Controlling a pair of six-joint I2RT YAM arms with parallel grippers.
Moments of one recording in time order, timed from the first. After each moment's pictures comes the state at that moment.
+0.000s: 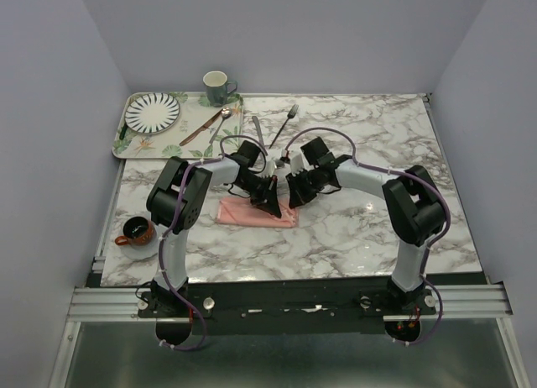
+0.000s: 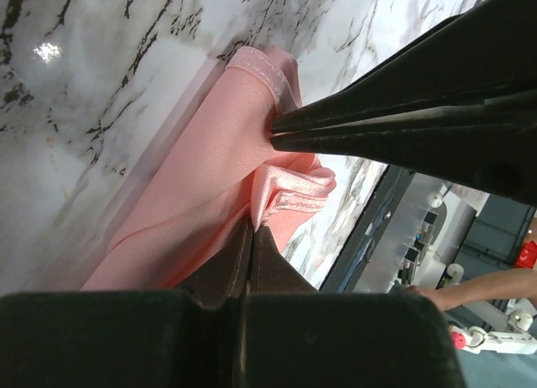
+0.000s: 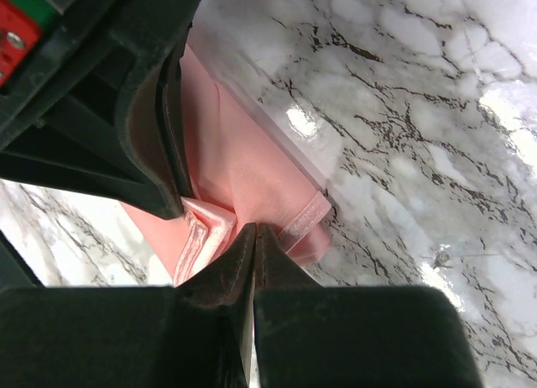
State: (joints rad) left arm -0.46 2.04 1.23 -0.45 0.90 -0.19; right arm 0.57 1.89 1.19 -0.37 -0.50 -0.05
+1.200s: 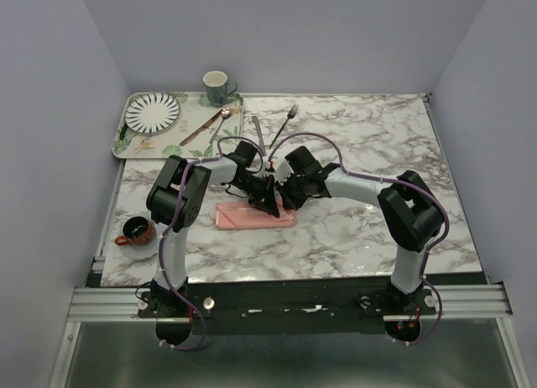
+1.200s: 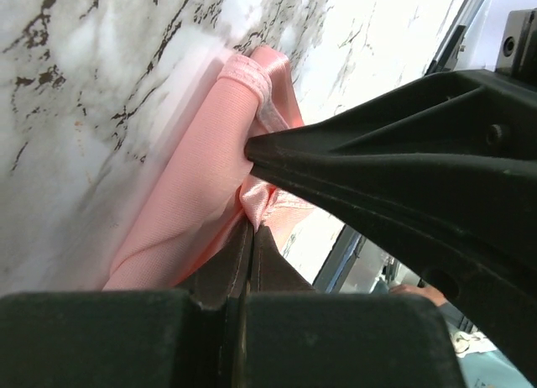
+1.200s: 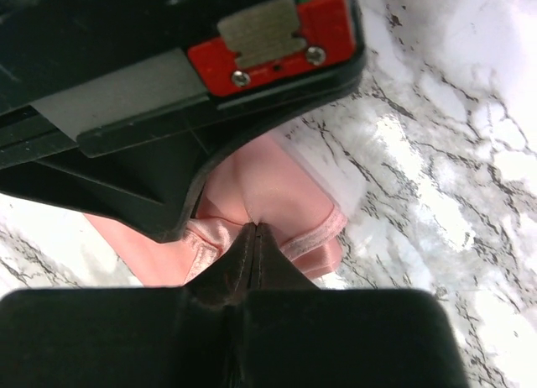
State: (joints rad) left arm -0.43 2.06 1.23 -0.46 0.94 -0.19; right arm 0.70 1.88 1.17 -0.30 -0.28 -0.17
